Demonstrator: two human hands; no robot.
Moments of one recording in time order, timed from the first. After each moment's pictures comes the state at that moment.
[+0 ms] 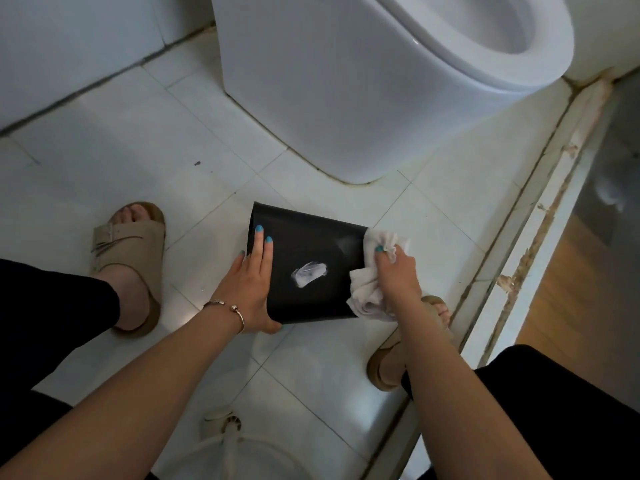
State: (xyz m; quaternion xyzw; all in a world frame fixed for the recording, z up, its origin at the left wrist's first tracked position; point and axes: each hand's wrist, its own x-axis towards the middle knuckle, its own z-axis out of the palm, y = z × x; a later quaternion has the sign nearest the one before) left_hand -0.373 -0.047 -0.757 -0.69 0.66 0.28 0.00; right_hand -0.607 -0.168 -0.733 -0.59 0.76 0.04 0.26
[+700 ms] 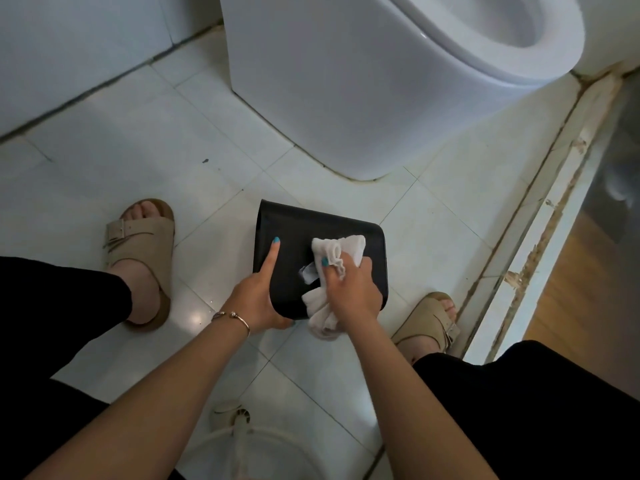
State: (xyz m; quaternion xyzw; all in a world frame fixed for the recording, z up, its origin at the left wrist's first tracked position) left_hand -0.378 -0.033 -0.770 -0.71 0.51 0.47 -0.15; right_hand -0.539 -0.103 -0.729 -0.65 0.71 0.03 0.26
